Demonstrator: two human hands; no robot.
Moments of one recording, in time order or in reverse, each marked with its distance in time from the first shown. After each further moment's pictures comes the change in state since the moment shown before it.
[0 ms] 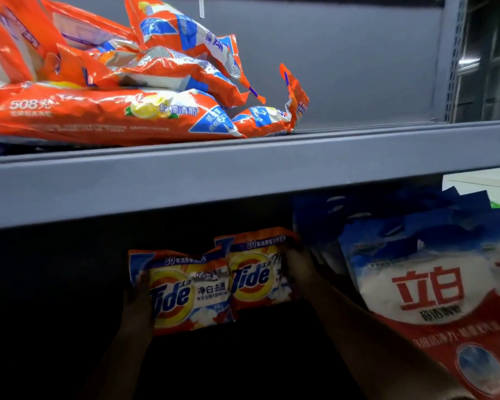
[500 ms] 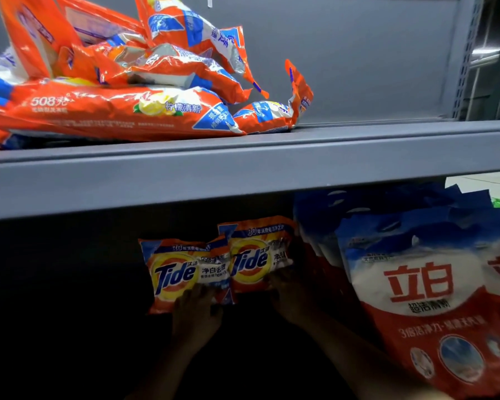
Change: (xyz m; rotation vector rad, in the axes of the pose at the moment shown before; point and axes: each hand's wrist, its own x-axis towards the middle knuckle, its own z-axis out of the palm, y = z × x) left_hand -0.065 -0.060 0.035 1.558 -0.235 0.639; right_hand -0.058 0.050 -0.027 -1.208 -0.350 -0.454
